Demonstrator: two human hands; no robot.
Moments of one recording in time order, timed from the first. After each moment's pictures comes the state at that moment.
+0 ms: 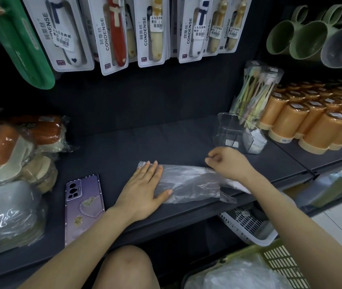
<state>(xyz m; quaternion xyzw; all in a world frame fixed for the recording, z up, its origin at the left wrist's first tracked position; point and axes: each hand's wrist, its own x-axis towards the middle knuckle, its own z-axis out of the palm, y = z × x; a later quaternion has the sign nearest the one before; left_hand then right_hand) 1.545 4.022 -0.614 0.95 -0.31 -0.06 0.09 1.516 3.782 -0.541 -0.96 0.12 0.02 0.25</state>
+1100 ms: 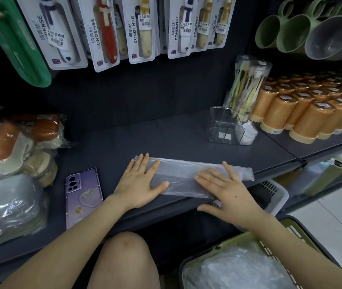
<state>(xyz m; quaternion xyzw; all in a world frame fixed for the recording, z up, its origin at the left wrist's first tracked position) 1.545 4.022 -0.614 0.95 -0.30 -0.08 0.05 1.434 3.770 -0.614 -0.98 -0.17 -0.12 0.02</state>
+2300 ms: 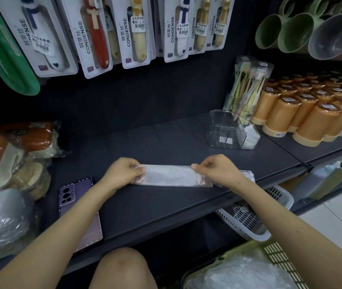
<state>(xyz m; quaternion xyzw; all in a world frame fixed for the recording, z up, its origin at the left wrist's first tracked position) 1.586 4.030 -0.580 0.89 -0.11 -0.15 0.41 1.512 3.776 -0.576 -0.92 0.13 0.01 0.38</state>
